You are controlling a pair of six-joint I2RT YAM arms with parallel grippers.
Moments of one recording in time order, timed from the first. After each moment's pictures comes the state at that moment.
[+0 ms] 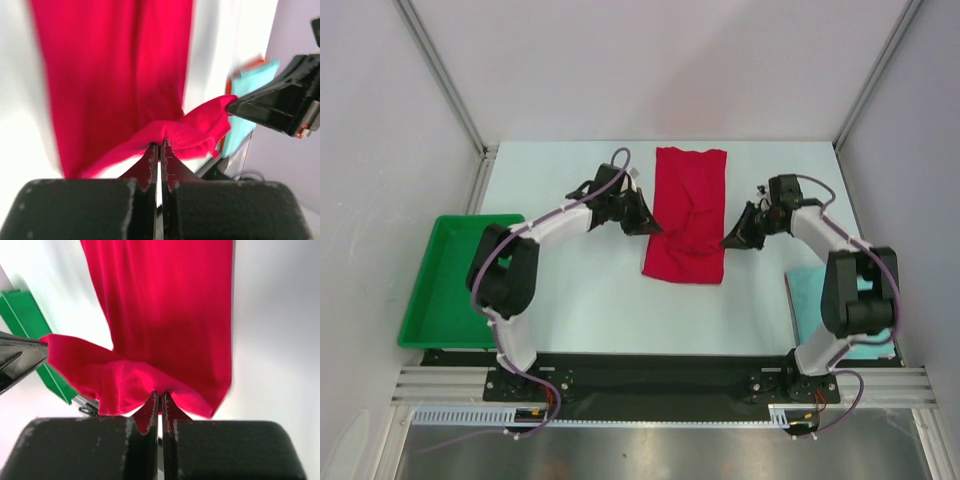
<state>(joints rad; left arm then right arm) -0.51 1.81 1.29 -0.28 0.48 -0.79 0.09 1.58 1.05 -0.56 -0.58 0.58</state>
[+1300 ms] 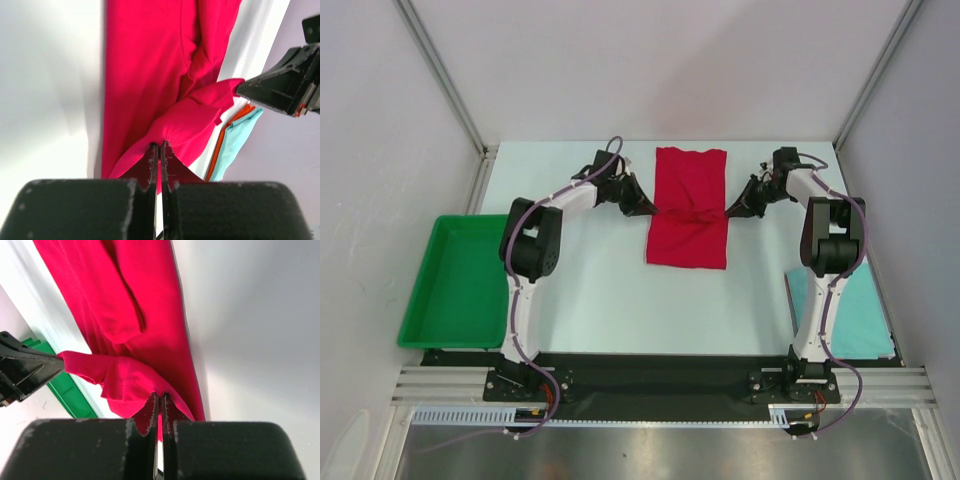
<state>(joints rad) -0.35 2.26 1.69 -0.29 0.61 -0.84 -0.02 2.20 1.68 -0.68 -0.66 0.51</state>
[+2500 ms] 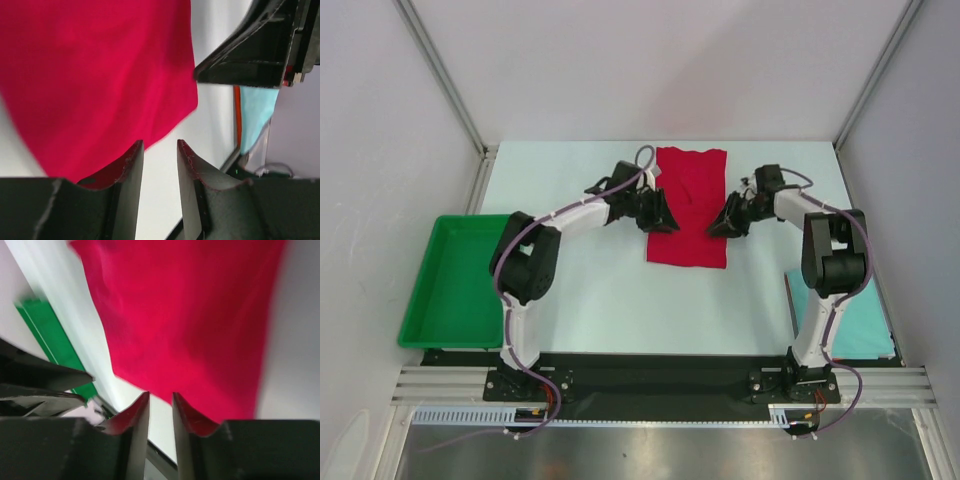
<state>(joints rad) -0.50 2.03 1.50 -0.25 0.56 -0.64 0.07 1.98 1.37 -0.50 -0.70 0.57</state>
